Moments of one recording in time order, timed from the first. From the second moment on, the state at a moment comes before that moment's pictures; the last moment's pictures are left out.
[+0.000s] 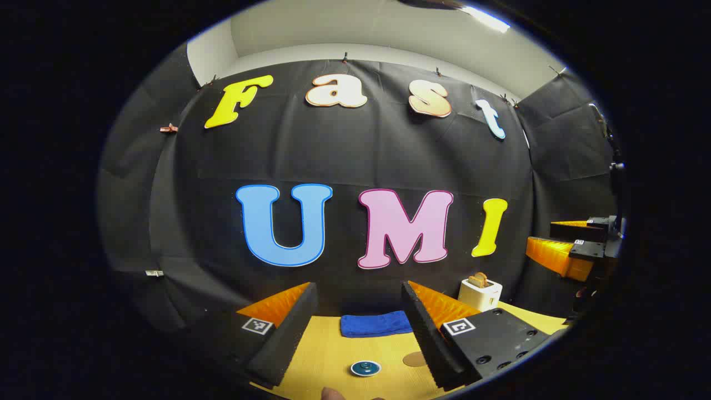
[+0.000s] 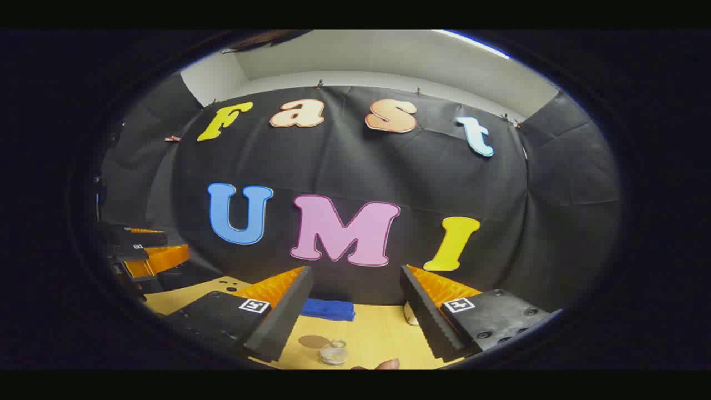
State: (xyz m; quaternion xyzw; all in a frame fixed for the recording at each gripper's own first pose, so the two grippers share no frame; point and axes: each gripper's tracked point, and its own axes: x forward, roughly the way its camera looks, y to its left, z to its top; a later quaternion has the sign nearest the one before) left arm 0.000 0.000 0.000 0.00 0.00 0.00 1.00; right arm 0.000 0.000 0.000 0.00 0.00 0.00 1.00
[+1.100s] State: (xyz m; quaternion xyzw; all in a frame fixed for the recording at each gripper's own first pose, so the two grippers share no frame) left arm 0.016 -0.016 -0.025 0.02 0.02 0.00 1.00; right arm 0.001 0.012 -0.023 0.01 0.00 0.02 1.00
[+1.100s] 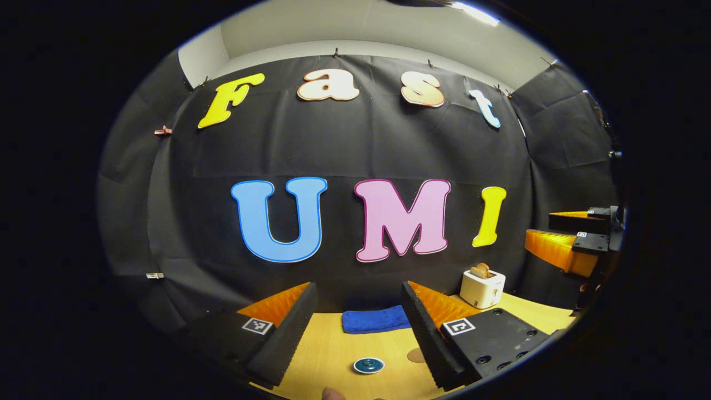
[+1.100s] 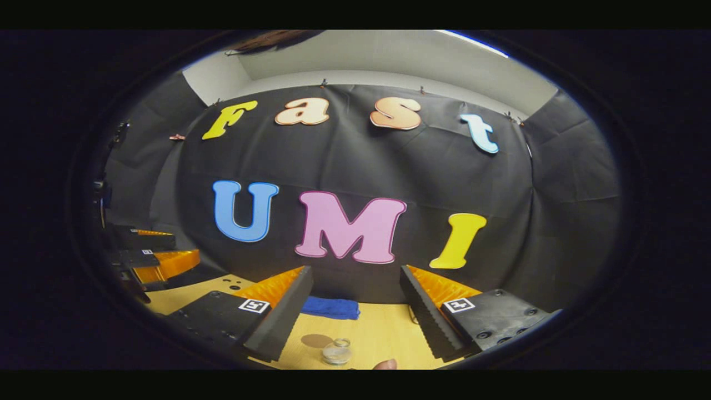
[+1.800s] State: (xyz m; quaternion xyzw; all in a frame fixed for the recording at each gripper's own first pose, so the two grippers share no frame) left arm 0.095 -0.023 -0.265 0.04 0.08 0.01 1.00; right arm 0.016 0.046 -0.151 -0.02 0.06 0.06 1.00
